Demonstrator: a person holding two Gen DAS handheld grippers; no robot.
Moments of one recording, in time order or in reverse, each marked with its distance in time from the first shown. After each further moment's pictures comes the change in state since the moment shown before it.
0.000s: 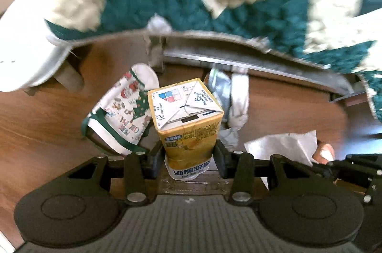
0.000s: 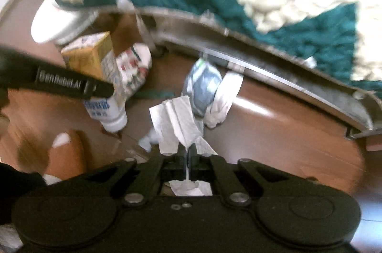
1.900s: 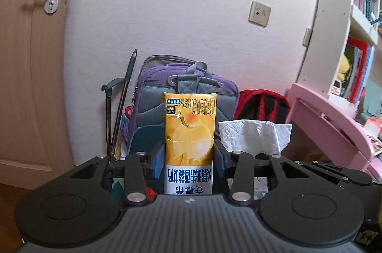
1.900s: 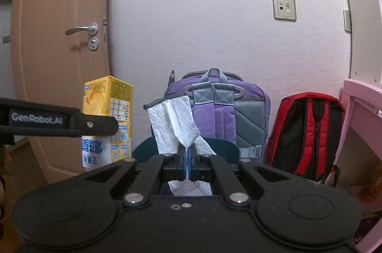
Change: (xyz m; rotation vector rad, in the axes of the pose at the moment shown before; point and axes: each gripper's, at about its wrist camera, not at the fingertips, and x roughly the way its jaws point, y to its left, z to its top) left arm -0.467 -0.106 0.135 0.104 -0.872 -0.197; right arm -0.424 -0.018 0.165 -0.004 -0.951 -0.125
